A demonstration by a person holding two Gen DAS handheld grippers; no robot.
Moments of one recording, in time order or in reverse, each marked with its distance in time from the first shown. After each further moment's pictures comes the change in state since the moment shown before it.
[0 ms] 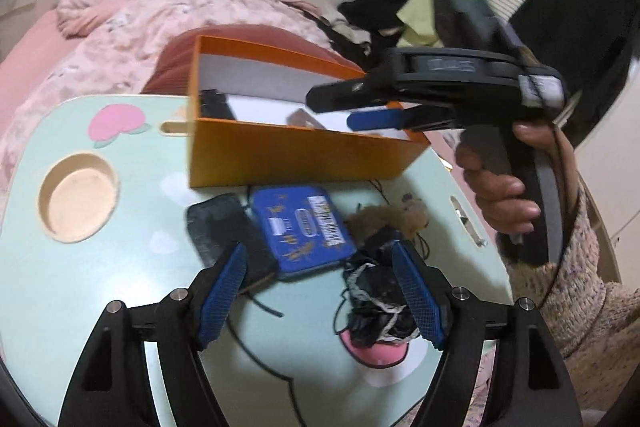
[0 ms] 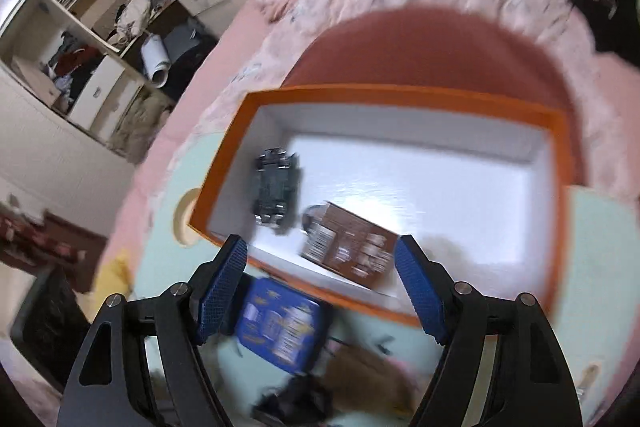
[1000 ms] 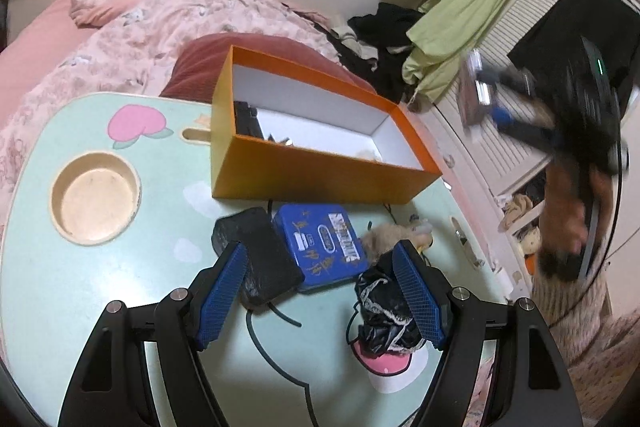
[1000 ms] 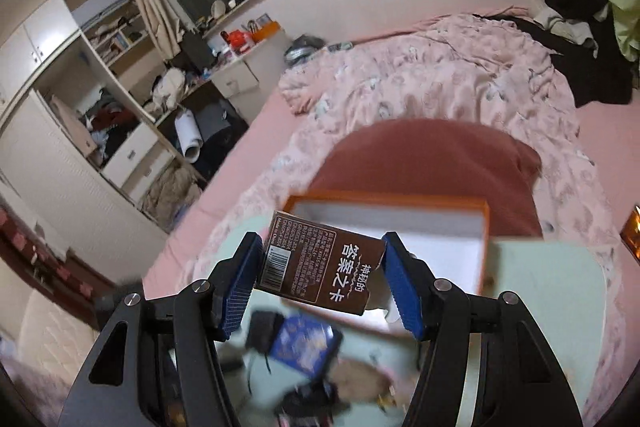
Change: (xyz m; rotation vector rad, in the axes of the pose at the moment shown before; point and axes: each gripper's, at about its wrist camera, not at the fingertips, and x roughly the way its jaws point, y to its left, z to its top) left arm -0.010 0.022 0.013 -0.053 -0.040 -0.031; right arm -0.096 0.012 -0.043 0.074 -0.422 0.014
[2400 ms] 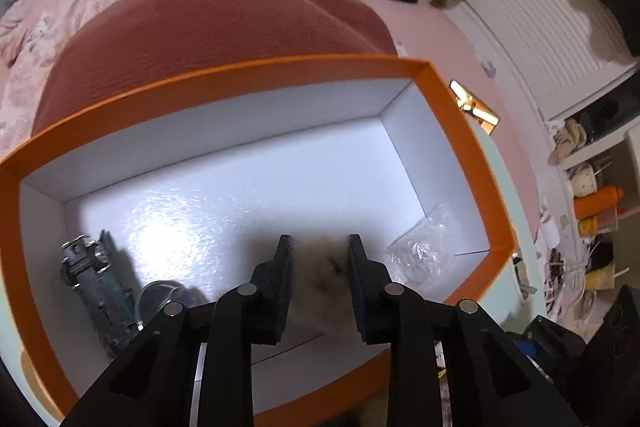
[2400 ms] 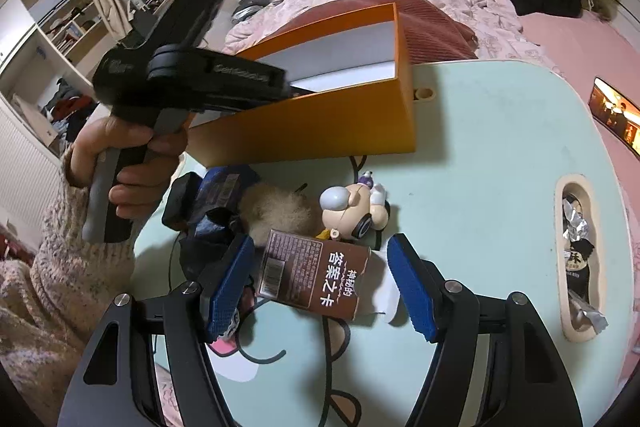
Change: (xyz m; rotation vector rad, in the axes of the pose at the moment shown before) left arm 0.167 -0.063 0.102 0.152 0.408 0.127; right arm 0.011 -0.055 -0.128 0.236 0.008 -0.194
